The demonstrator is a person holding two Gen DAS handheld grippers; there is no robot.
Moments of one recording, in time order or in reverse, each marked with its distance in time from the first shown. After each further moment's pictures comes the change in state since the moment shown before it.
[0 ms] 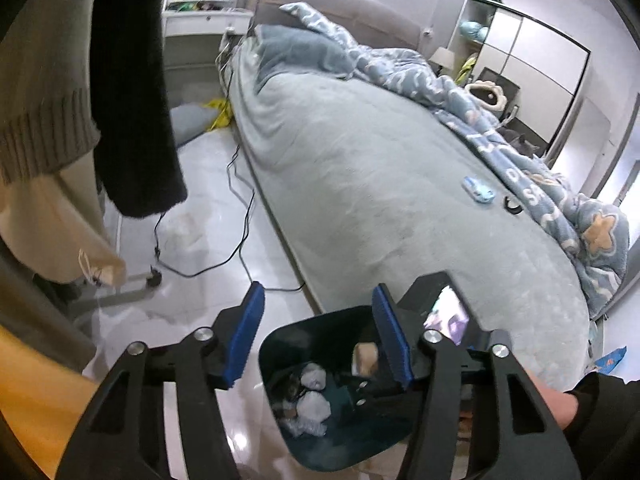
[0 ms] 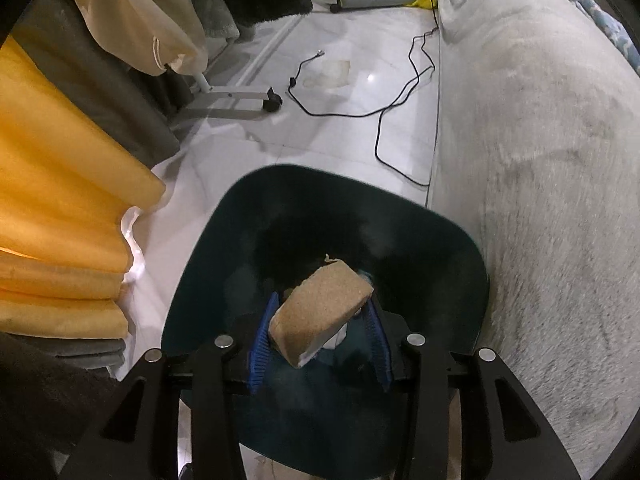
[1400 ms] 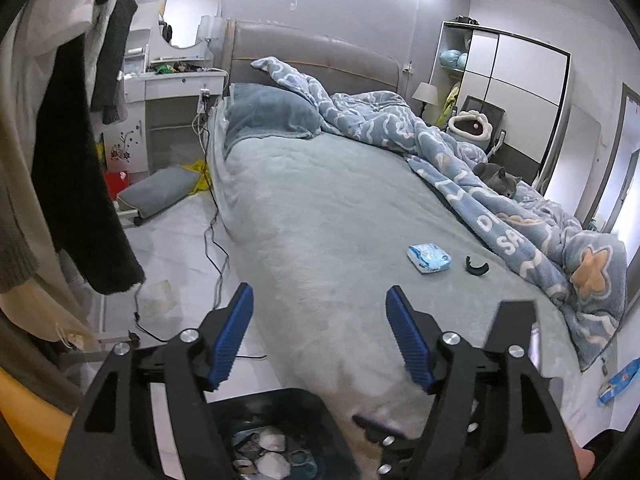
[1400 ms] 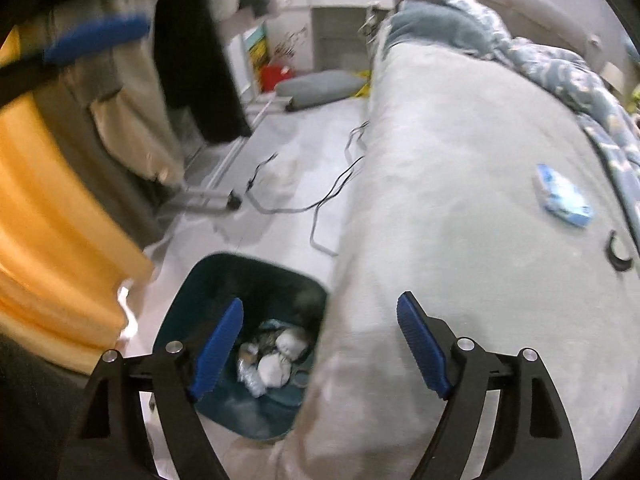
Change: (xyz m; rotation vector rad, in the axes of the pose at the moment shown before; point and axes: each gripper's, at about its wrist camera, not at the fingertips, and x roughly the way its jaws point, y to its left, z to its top) left arm 0.009 -0.126 0.057 0.056 -0.175 0.021; right arm -0.156 -0.091 -0.048 0.091 -0.402 -0.102
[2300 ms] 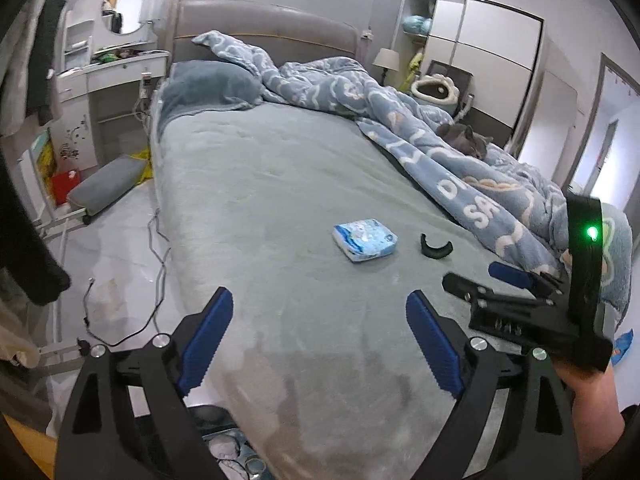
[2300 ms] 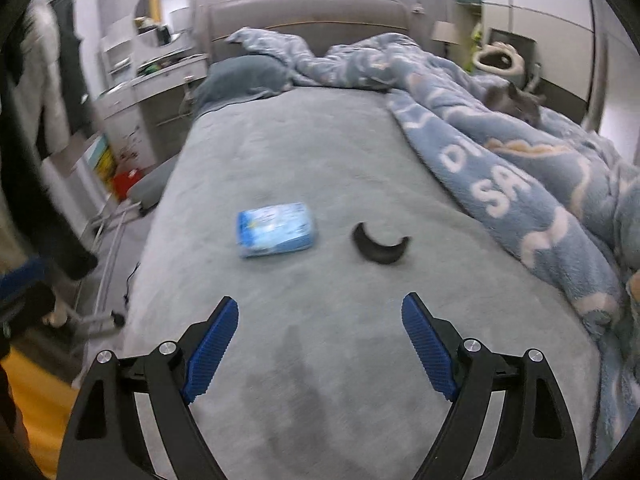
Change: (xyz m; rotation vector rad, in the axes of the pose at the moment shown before) left arm 0.090 -0.094 -0.003 0.090 0.101 -0.113; right arm -0.059 -0.199 -0.017 0.437 -0.184 -0.345
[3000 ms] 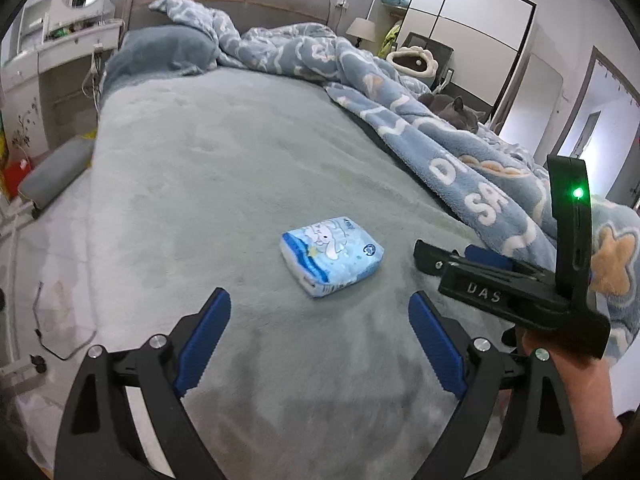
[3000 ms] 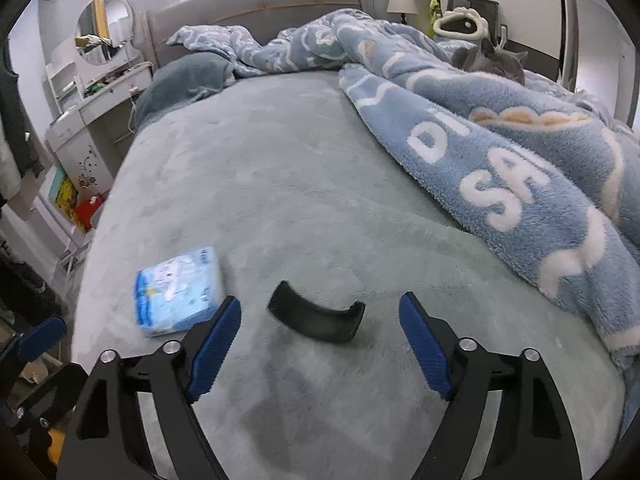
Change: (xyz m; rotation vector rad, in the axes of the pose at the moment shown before) left arm 0.124 -0.020 0.025 -0.012 0.114 -0.132; right arm 0.082 -0.042 0.039 0.118 0.067 -0.065
